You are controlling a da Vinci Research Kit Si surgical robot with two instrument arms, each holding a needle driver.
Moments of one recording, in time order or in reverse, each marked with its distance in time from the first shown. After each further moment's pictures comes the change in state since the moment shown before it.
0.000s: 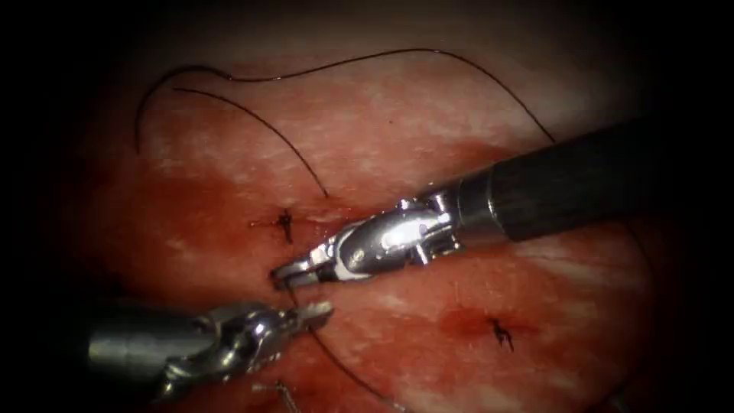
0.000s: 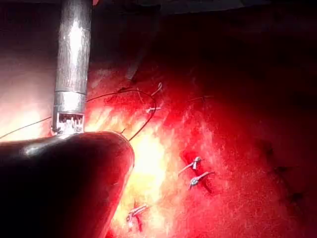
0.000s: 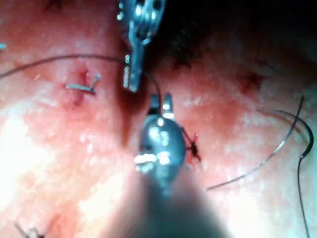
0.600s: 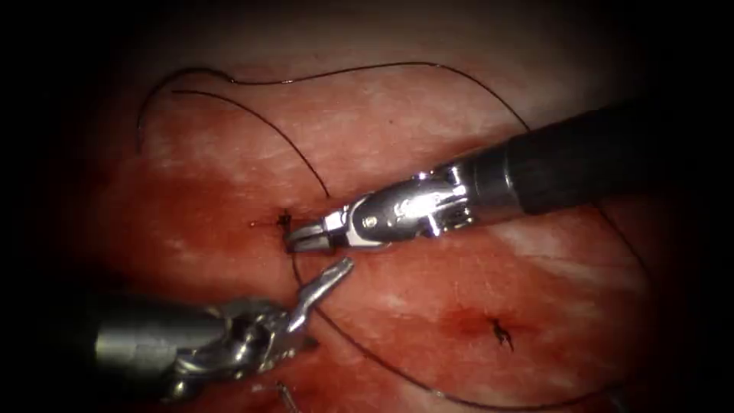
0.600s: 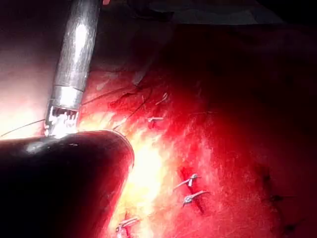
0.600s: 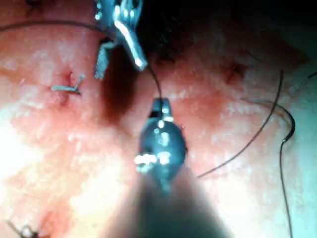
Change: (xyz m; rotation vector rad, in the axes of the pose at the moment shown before) right arm -0.003 0.003 -0.003 -0.073 -0.126 0.139; left arm 0.002 -0.001 -0.001 0.197 -0.014 -0.210
